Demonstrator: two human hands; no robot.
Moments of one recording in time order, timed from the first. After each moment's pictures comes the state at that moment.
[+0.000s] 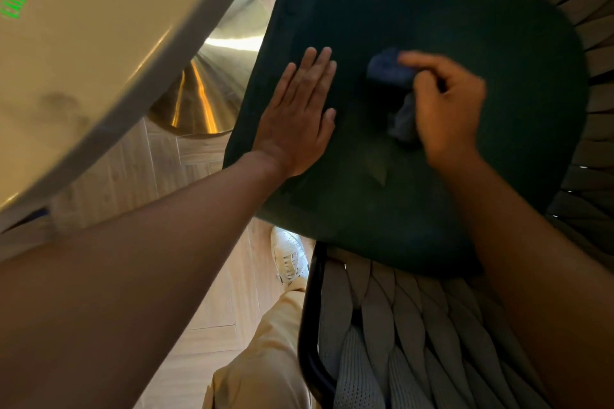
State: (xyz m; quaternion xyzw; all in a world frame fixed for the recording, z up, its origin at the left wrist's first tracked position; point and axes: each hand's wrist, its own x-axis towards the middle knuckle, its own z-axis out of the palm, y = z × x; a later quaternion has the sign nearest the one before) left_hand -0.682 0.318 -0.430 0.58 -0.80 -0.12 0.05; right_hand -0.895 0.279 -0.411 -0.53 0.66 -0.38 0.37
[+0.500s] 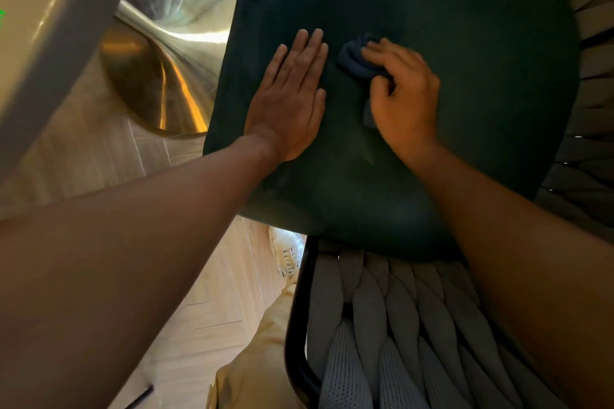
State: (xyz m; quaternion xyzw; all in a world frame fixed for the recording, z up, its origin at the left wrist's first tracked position) left_hand -0.707 0.298 -0.444 0.56 -0.82 -0.11 0.00; right_hand -0.901 0.285 -0.455 -0.68 0.62 -0.33 0.19
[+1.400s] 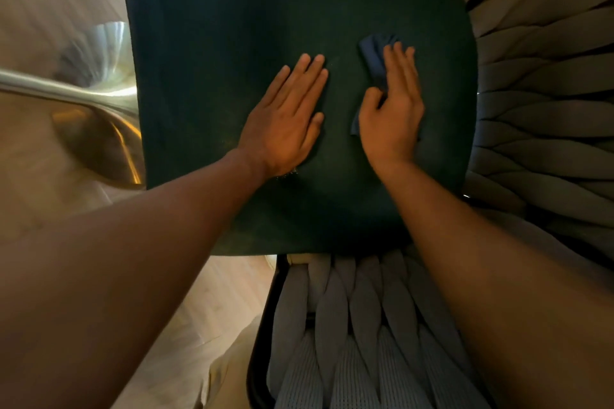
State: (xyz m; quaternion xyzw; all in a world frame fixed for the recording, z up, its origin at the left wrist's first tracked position) left_hand -0.794 0.281 -0.448 0.37 -0.92 -0.14 0.01; right_hand -0.973 0.327 -0.457 -0.47 0.80 -0.35 0.16
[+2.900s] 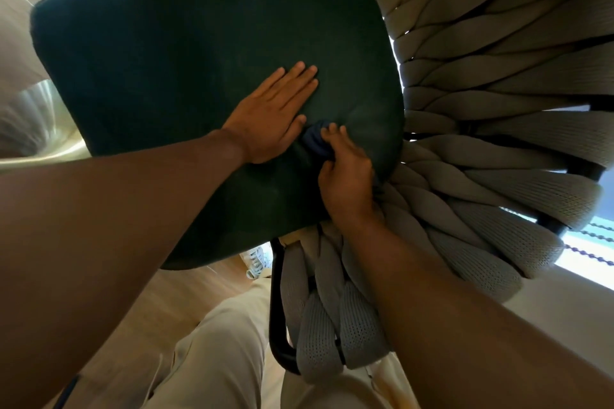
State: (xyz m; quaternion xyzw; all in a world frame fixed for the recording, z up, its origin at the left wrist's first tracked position) left_hand -0.835 0.274 -0.444 0.13 -0.97 -0.18 -0.07; right_hand -0.917 0.446 -0.420 -0.31 0.88 -0.28 0.21
